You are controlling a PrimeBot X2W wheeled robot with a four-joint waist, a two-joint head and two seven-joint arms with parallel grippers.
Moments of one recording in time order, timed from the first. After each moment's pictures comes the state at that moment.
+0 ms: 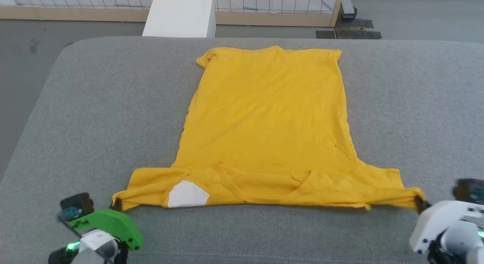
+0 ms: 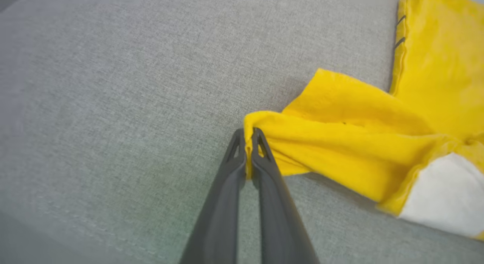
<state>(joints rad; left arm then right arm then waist) -0.22 0.21 -0.08 0.62 -0.60 0.08 -0.05 -0.06 -0.06 -0.31 0.21 0.20 0.13 0.40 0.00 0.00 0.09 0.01</state>
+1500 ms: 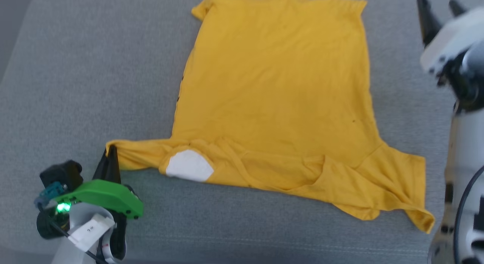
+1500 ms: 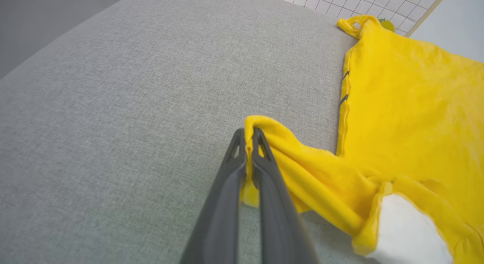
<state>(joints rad) -0.14 0.26 -0.11 0.11 -0.55 0.17 -0.03 -0.80 -0.05 -0.28 0.33 0.11 0.13 0.43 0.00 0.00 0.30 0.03</state>
